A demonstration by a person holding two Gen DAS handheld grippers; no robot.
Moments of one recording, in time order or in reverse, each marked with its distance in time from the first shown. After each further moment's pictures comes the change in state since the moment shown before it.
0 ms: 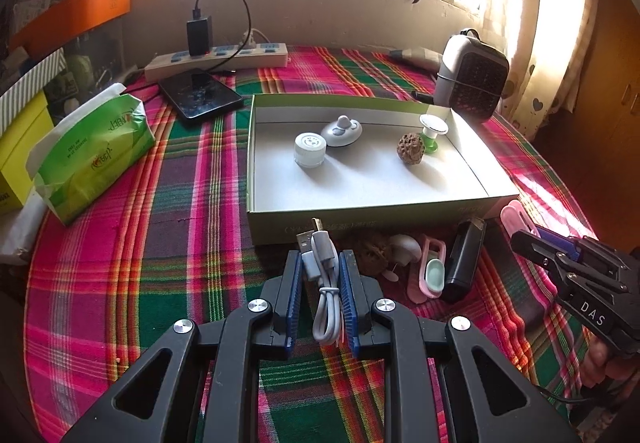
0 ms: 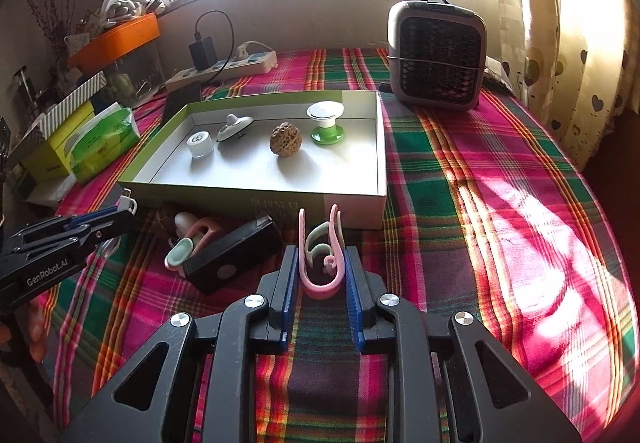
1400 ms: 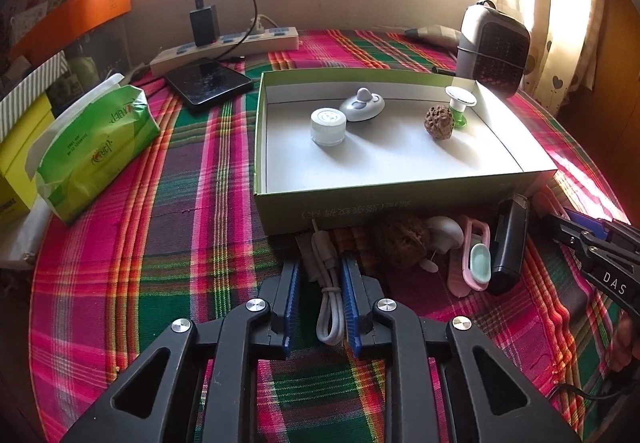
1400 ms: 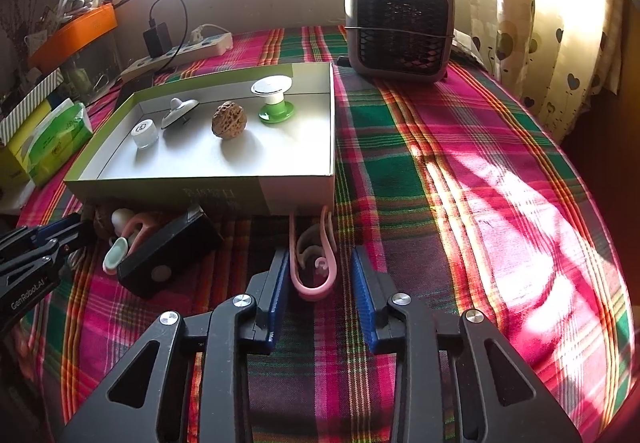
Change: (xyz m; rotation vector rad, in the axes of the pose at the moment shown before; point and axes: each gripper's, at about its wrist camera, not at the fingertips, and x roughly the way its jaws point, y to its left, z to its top) left arm 0.025 0.001 -0.010 0.043 0.034 0.092; right arm 0.023 -0.019 -0.005 0.059 0.069 -0.122
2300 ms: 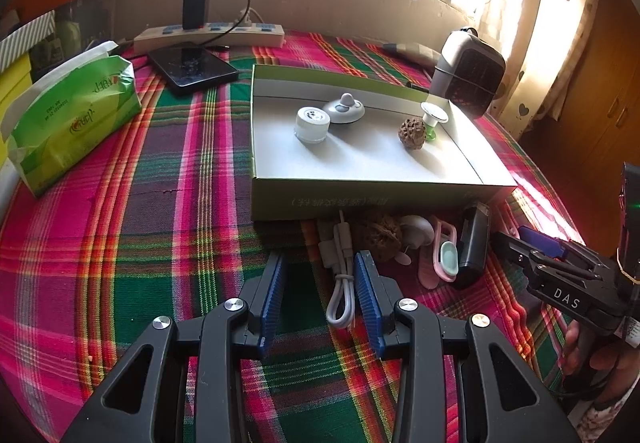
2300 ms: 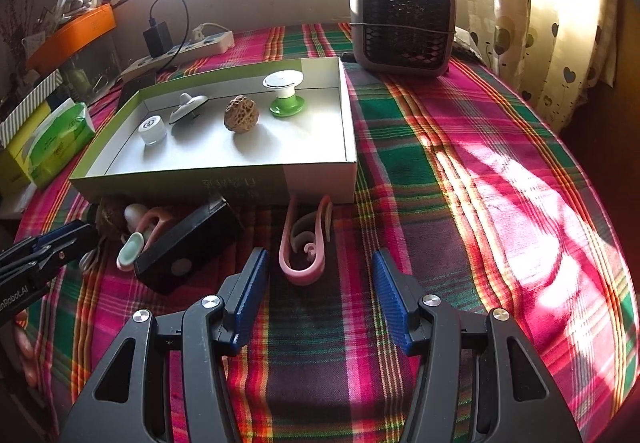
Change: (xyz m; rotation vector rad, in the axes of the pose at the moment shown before) left arm -0.004 0.019 -0.006 -0.080 -0.009 -0.192; right arm 0.000 0.013 -0.003 0.023 0.007 -0.019
